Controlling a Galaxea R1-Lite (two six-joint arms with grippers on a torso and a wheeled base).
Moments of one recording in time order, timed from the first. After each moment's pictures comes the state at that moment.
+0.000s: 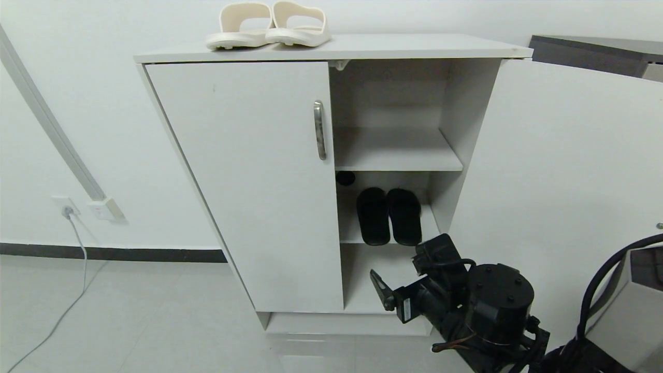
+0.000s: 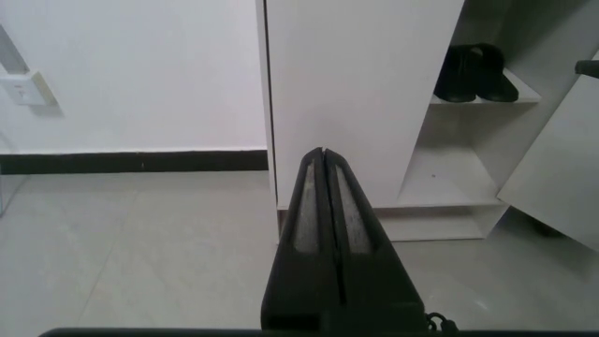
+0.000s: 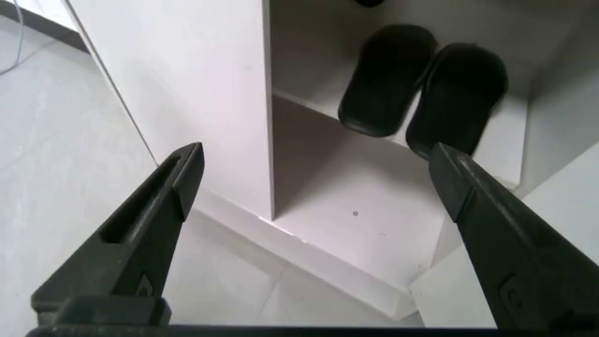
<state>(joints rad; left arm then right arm) 0.00 0.00 0.00 0.00 -0.01 0.00 0.85 2.03 -0.53 -1.44 -0.39 -0.04</state>
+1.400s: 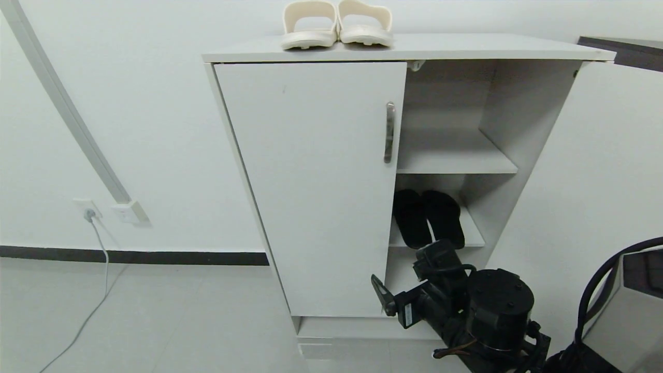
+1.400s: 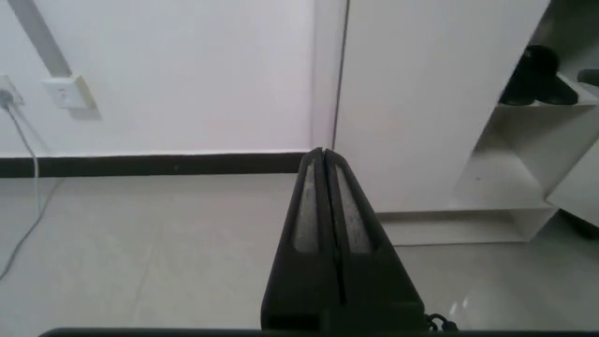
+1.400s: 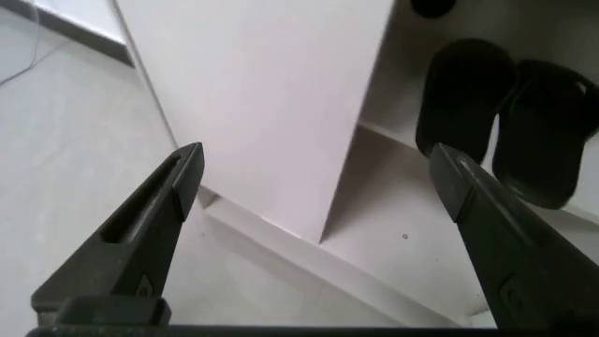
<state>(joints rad) 0.00 0.00 0.00 0.00 -0.01 0.00 0.86 2.04 -0.50 -1.46 -0.39 -0.03</state>
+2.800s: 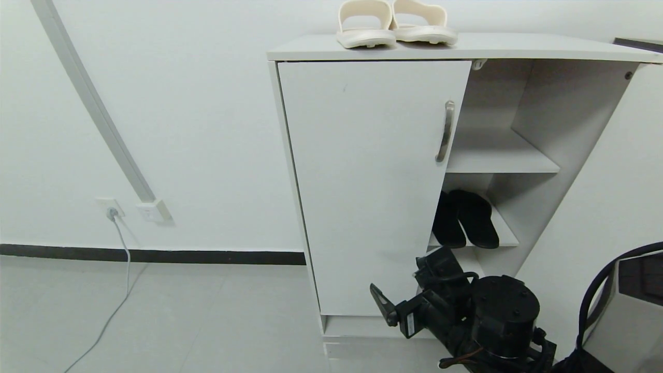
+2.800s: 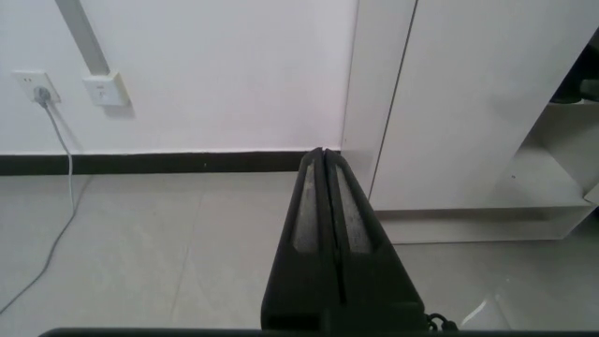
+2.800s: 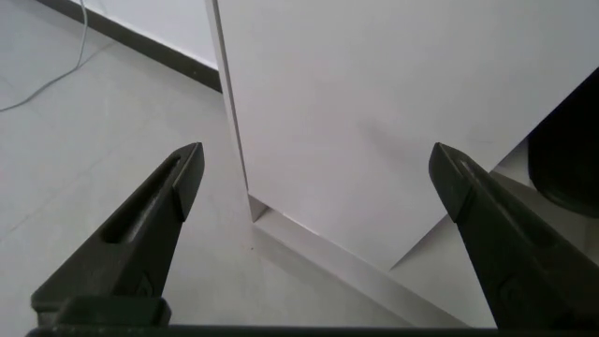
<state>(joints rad) 0.00 0.00 0.00 0.00 -0.01 0.00 0.85 2.05 -0.46 -1.49 -0.33 -0.04</state>
